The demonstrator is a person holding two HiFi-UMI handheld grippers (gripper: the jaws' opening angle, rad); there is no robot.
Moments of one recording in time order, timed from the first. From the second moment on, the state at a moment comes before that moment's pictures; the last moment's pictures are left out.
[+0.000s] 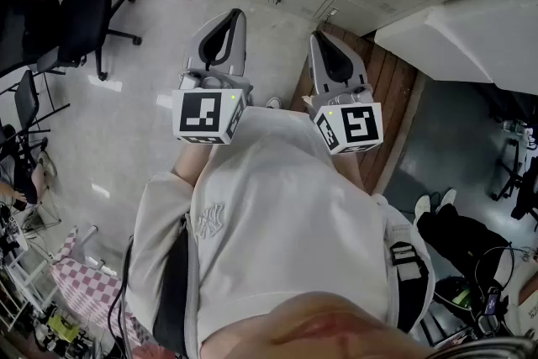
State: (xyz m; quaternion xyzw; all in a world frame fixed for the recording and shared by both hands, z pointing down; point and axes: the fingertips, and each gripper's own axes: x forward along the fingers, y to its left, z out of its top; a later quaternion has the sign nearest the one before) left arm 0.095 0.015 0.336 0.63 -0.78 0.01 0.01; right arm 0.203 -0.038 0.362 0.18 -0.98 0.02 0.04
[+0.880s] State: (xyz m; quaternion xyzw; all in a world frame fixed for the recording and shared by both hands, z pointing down) left arm 0.099 0.025 0.339 0.62 -0.79 0.00 0.01; right arm 0.204 -0.029 0.364 0.16 -0.99 0.02 0.03
